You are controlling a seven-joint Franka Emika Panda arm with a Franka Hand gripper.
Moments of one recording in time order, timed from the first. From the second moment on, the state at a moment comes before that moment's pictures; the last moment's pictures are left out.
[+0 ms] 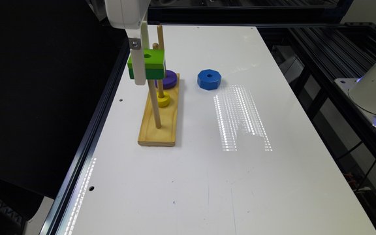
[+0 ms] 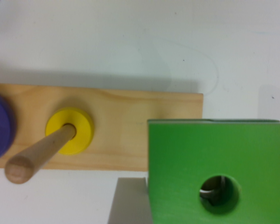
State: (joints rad) arm 0.00 0.37 0.19 -1.82 -0.01 2.24 0.93
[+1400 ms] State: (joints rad) arm 0.00 0.43 0.19 -1.82 -0.02 2.28 0.93
